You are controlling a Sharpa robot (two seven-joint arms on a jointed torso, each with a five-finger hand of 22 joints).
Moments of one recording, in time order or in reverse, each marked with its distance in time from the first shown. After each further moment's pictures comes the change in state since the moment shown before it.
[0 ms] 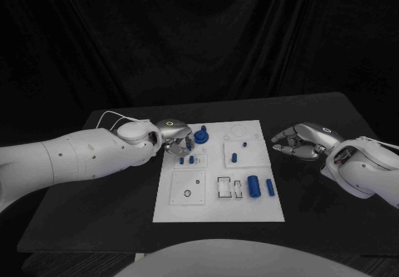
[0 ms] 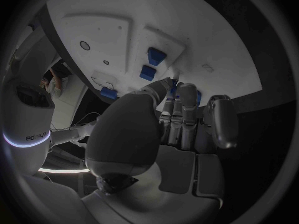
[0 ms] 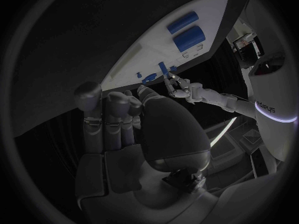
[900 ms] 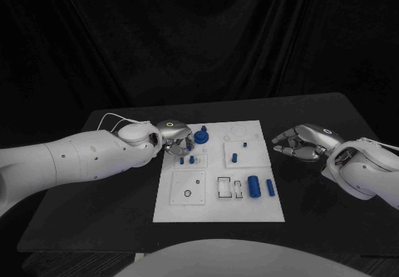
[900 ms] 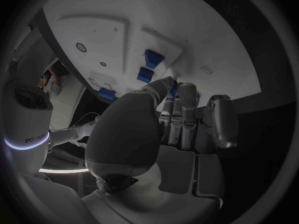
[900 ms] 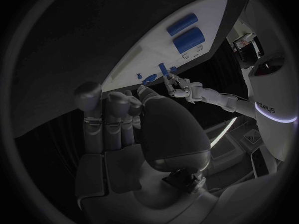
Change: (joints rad) left arm -0.014 0.009 0.002 -0.018 0.001 -0.021 -0.006; left_hand 0.019 -0.010 0.014 -0.028 0.013 0.014 -0.006 0.000 0.000 0.017 -0.004 -0.003 0.004 -0.005 -0.005 -0.006 -0.009 0.000 -0.004 -0.004 -0.005 0.000; right arm -0.005 -0.004 0.000 0.000 0.000 0.001 0.000; right_hand 0.000 0.000 0.000 0.000 0.000 0.000 0.000 0.000 0.000 0.000 0.000 0.000 0.000 0.000 0.000 0.000 0.000 0.000 0.000 0.000 0.000 0.000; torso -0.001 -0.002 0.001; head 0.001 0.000
